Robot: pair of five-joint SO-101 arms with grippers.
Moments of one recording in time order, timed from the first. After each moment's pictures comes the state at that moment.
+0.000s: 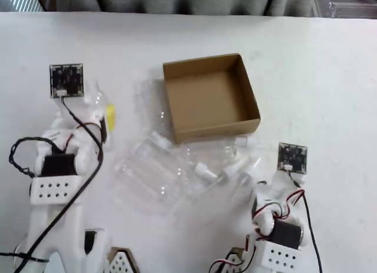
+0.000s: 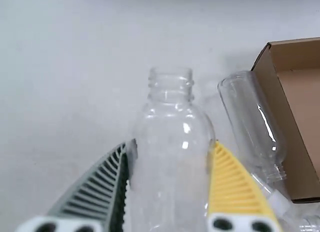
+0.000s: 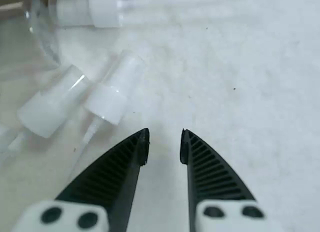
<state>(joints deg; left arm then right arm) -9.7 -47.1 58.0 37.8 2.7 13.7 -102.5 96.4 67.3 6.8</state>
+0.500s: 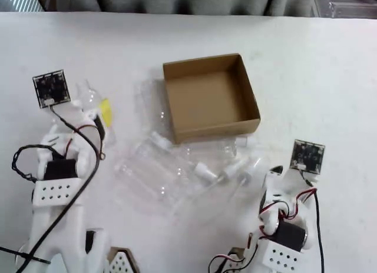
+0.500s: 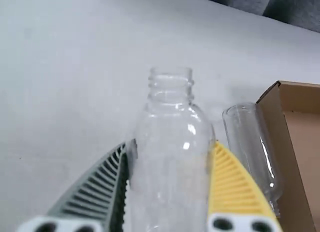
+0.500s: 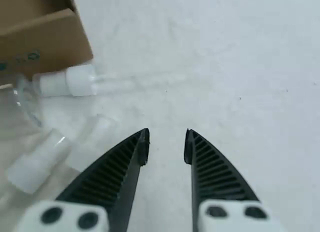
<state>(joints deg) -11.8 -47.1 63.2 27.9 11.8 16.5 -102.5 92.7 58.2 8.7</state>
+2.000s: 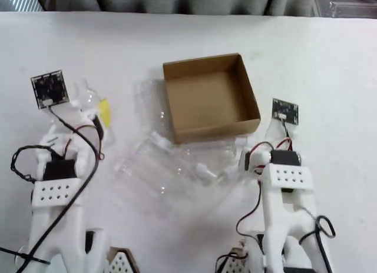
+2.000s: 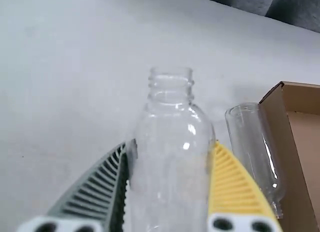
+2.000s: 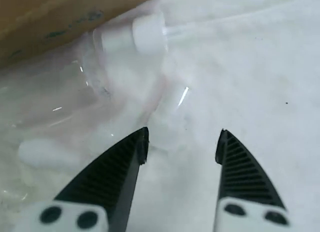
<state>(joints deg) -12.3 -47.1 63.5 27.8 11.8 0.4 -33.8 57.7 57.8 -9.8</state>
